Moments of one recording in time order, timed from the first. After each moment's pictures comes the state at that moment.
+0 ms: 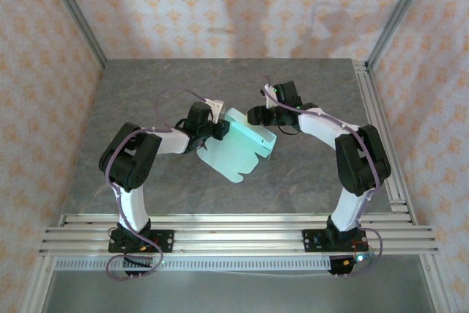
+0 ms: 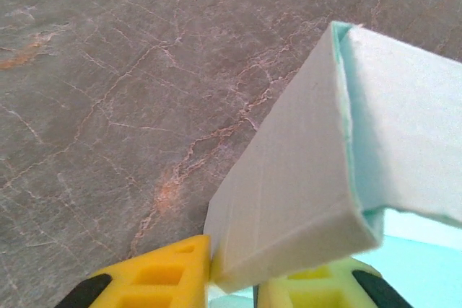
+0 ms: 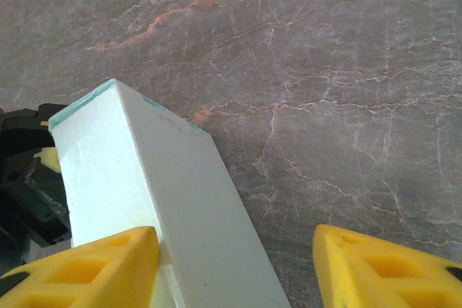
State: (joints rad) left arm -0.40 1.88 0.93 0.33 0.21 -0.20; right arm 0.40 1.79 1.19 -0.24 -0.41 0.27
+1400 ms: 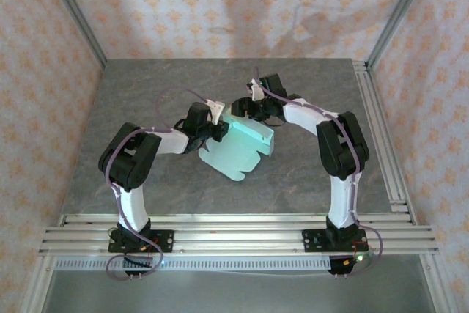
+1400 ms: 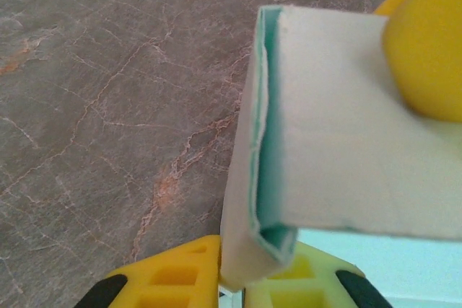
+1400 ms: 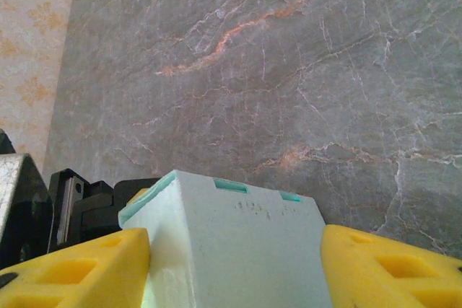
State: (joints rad) left arm -0.40 1.88 0.92 0.33 0.24 -0.12; right arm 0.44 2.01 1.42 -0.23 -0.59 0.48
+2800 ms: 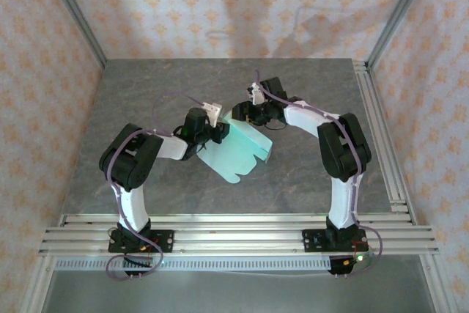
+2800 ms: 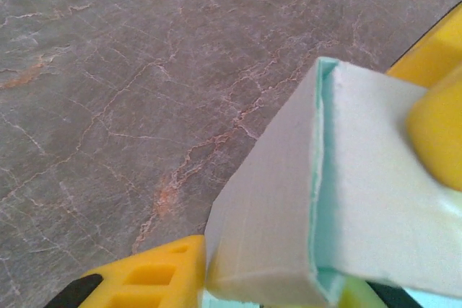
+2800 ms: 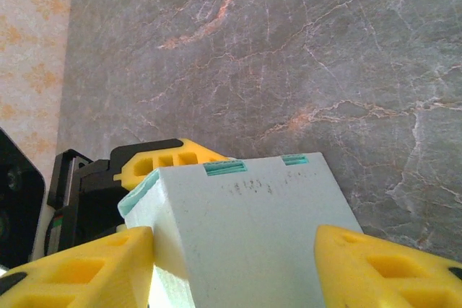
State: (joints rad) left arm -0.41 1.89 0.83 0.55 0.22 -0.18; right arm 0.44 1.98 1.37 -0.23 -0.64 0.53
